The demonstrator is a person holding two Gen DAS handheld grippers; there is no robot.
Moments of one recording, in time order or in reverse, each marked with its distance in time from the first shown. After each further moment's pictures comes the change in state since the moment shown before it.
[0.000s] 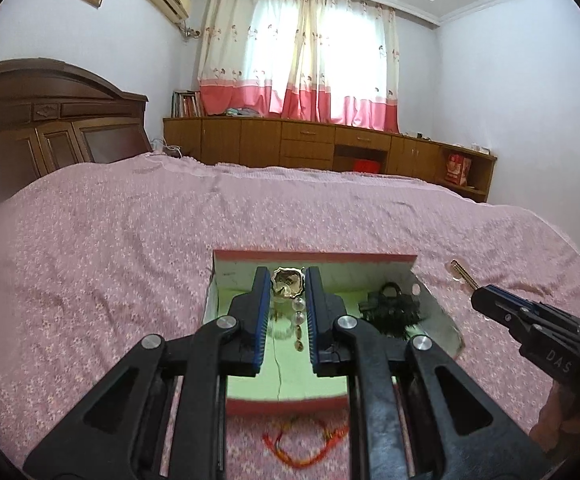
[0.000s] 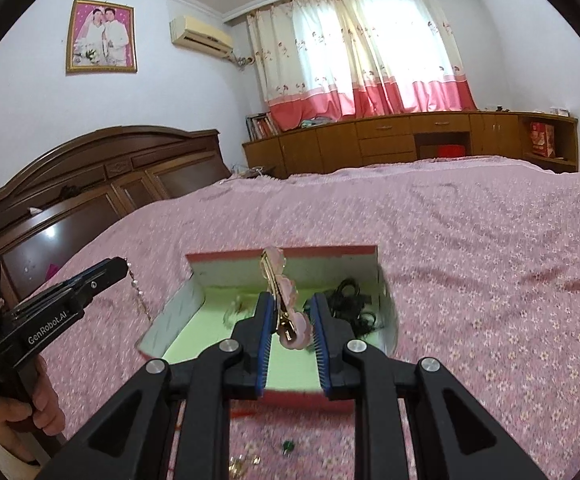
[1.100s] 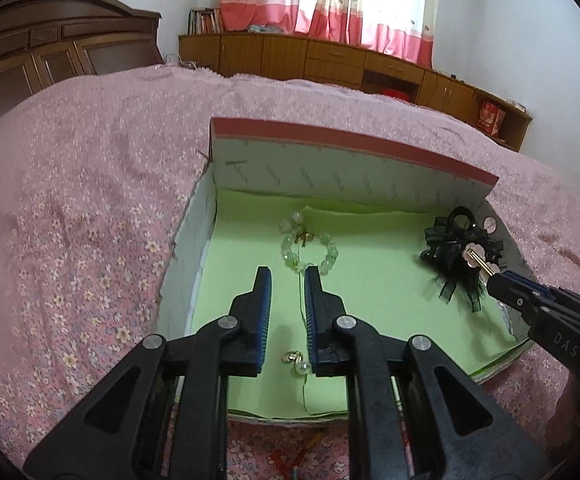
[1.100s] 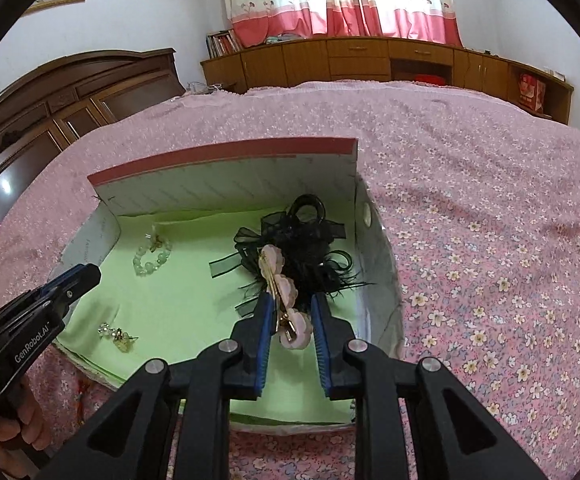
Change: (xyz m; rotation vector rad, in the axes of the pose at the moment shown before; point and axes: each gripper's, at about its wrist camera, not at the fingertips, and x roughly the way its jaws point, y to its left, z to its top) left arm 0.097 0.011 -0.050 -0.083 0.309 0.058; right arm 0.110 -0.031 -0.025 0.003 0.329 -0.152
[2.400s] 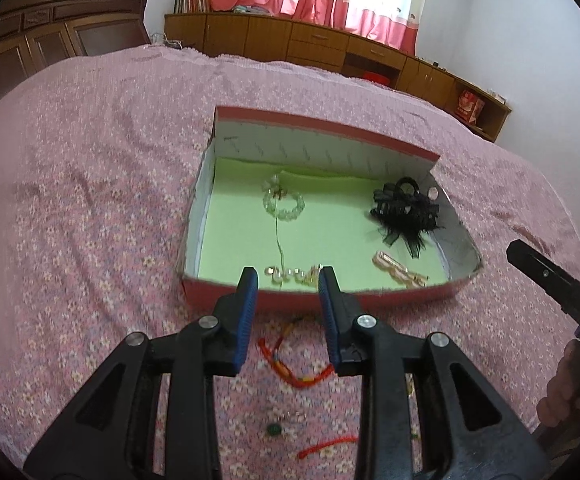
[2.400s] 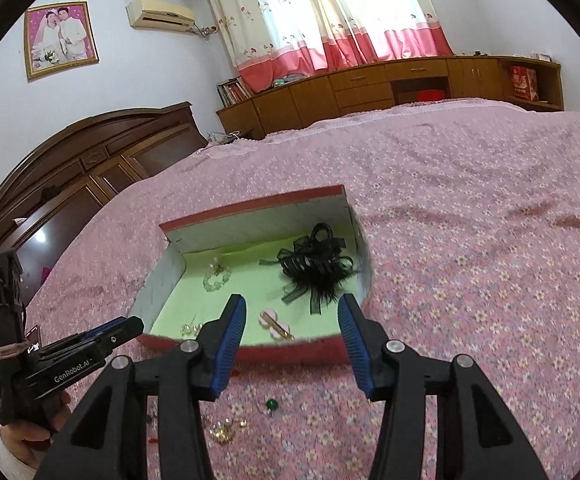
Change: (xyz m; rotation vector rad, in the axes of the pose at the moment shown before) left arm -0.071 0.008 -0.018 -0.016 0.093 -0.092; right arm -0.104 -0.011 -0.028 0.115 -0.147 0.135
